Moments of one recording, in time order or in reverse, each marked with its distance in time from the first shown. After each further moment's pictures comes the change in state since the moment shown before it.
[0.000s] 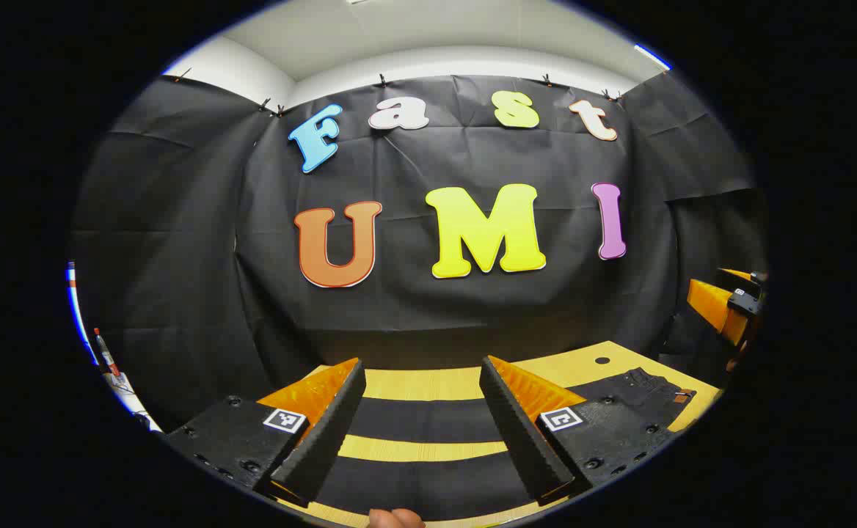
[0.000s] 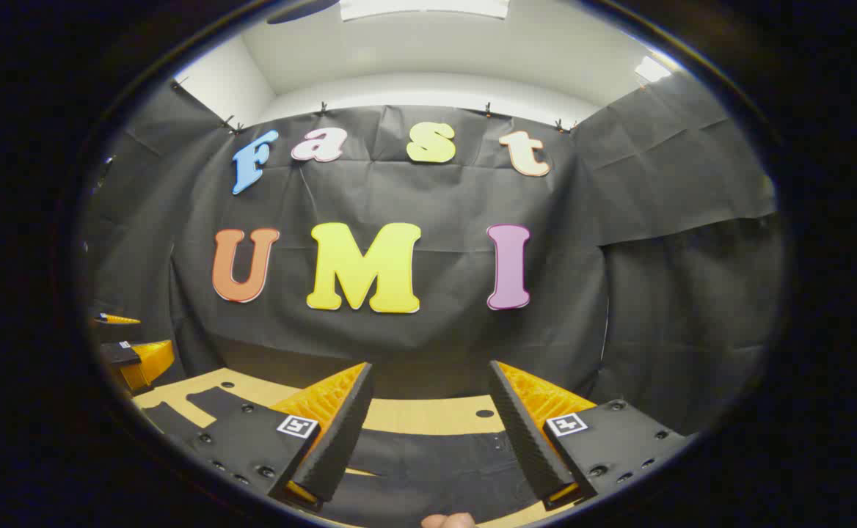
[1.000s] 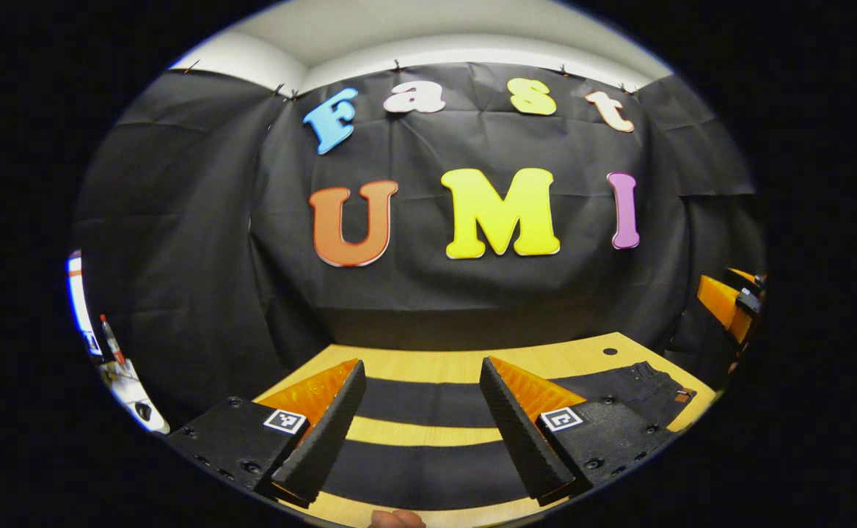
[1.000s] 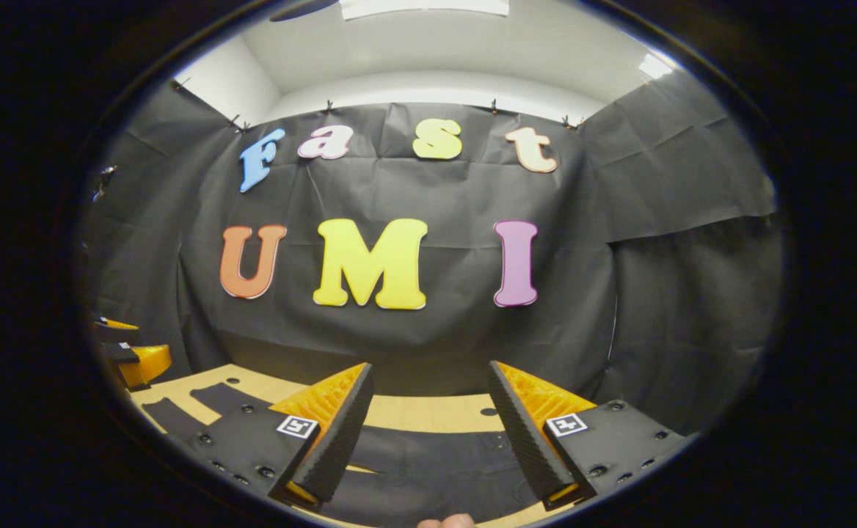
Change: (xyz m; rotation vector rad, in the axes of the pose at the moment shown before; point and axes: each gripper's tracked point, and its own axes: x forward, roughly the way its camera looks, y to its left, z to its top) left arm -0.011 0.013 -0.047 -0.122 0.160 0.076; right arm 0.002 -0.013 -0.019 -0.011 0.049 0.047
